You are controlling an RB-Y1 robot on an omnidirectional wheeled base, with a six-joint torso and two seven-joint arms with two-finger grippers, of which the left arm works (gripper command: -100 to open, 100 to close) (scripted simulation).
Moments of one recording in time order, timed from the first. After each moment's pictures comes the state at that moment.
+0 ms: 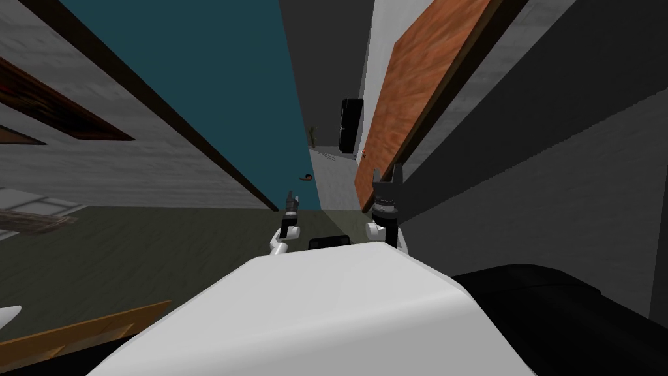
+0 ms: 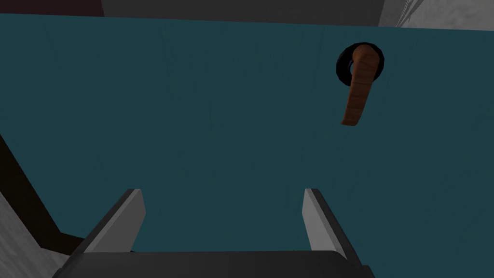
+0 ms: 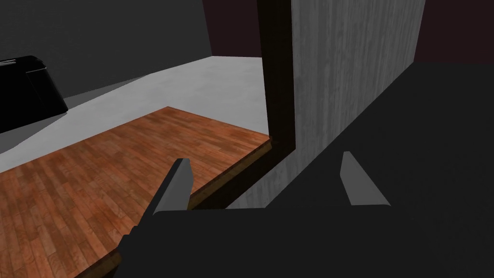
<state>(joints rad) 0.02 0.08 -0.02 -1.15 0.07 -0.70 0.04</state>
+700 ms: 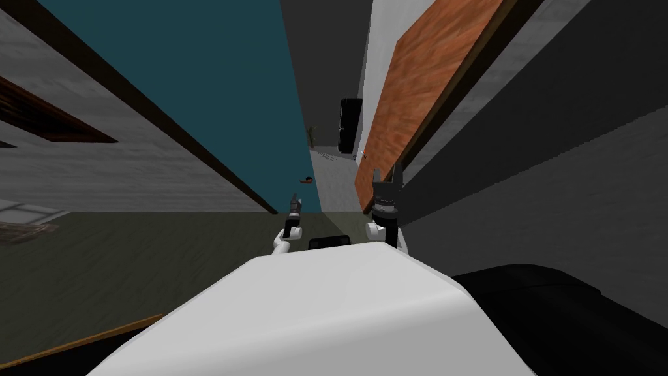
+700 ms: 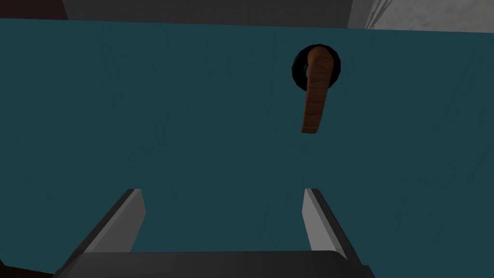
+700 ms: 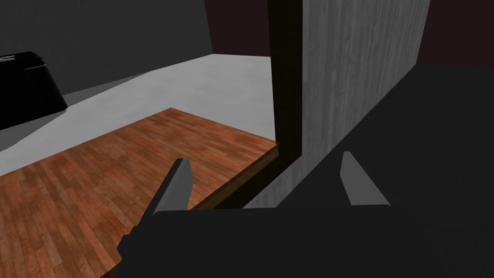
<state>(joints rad) -0.05 0.07 -0.03 -0.96 0.07 -0.74 0.03</state>
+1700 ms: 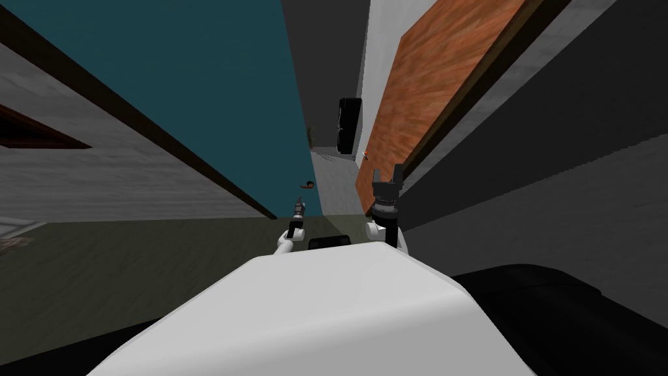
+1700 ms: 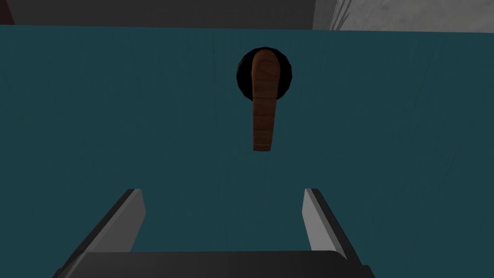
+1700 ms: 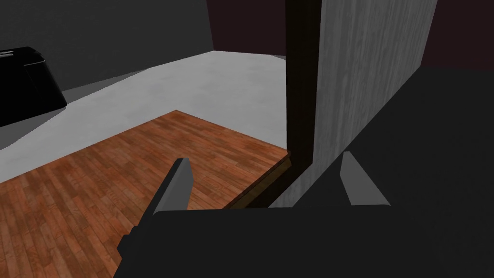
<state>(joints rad) -0.14 0.06 -0.04 -0.72 0.07 -0.78 0.02</state>
